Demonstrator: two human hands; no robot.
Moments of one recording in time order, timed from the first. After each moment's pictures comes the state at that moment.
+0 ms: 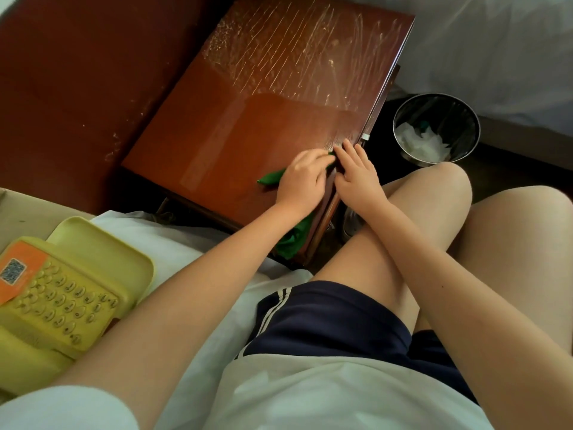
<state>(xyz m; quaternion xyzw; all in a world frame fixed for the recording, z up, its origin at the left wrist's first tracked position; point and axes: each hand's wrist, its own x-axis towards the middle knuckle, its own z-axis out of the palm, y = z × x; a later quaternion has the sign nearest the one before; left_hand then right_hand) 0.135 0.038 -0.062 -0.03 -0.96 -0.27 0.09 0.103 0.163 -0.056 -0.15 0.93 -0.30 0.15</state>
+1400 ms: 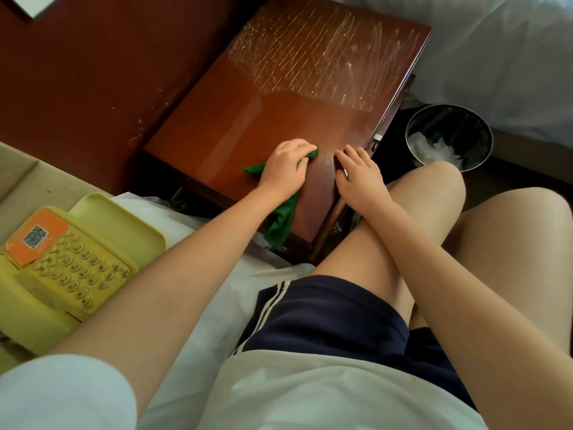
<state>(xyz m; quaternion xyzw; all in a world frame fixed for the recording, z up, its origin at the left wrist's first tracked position) 0.143 -0.010 -0.059 0.02 -0.96 -0.25 0.08 0.113 0.154 -0.057 -0.24 0.94 -0.22 0.11</state>
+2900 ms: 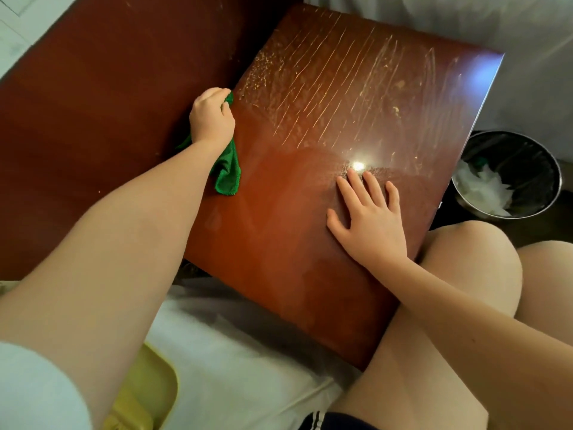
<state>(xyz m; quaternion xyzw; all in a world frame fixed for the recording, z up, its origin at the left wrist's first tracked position) -0.036 -0.237 -0.062 0.22 -0.95 -0.18 0.14 0.056 0.065 -0.079 -0.22 0.96 -0.15 0.01</state>
